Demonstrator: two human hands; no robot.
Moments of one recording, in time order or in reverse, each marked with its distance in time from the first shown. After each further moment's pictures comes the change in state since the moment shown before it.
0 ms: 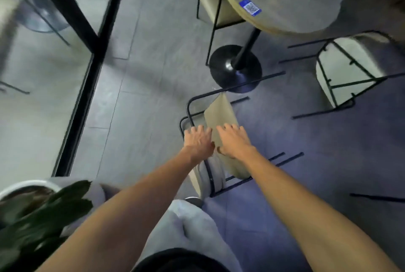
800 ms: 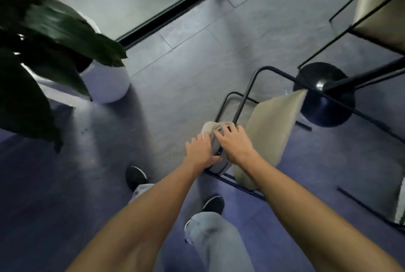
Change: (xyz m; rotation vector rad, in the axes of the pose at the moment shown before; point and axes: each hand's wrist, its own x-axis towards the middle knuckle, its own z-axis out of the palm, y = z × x) left_hand -0.038 0.050 0.247 -0.703 0.037 -0.747; right_hand 0.023 -0.026 0.168 -0.685 -0.090 -0.816
